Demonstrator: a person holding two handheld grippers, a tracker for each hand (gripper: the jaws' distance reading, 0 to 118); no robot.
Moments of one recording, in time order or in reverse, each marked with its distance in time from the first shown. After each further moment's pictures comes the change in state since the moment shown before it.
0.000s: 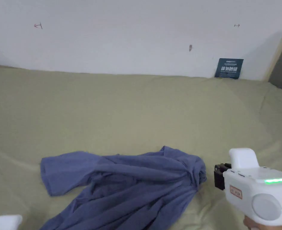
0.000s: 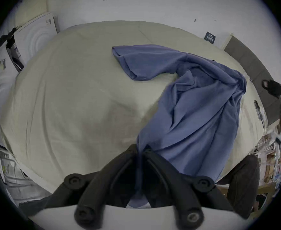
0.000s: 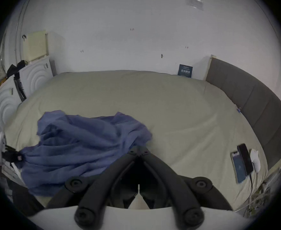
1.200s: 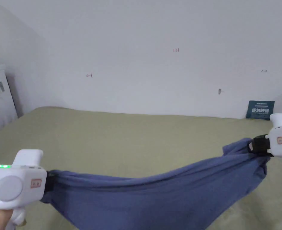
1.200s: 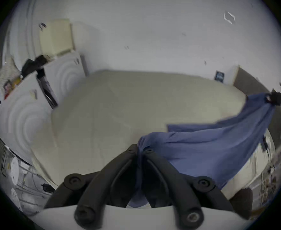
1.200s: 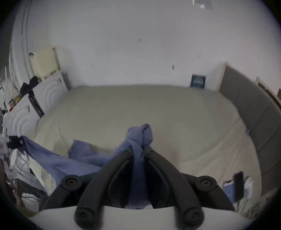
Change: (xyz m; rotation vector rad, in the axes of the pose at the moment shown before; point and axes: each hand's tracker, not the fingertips) left arm -0.031 0.108 0.170 0.395 0.215 0.050; right arm 0.046 0.150 0.098 0.068 0.179 -0.026
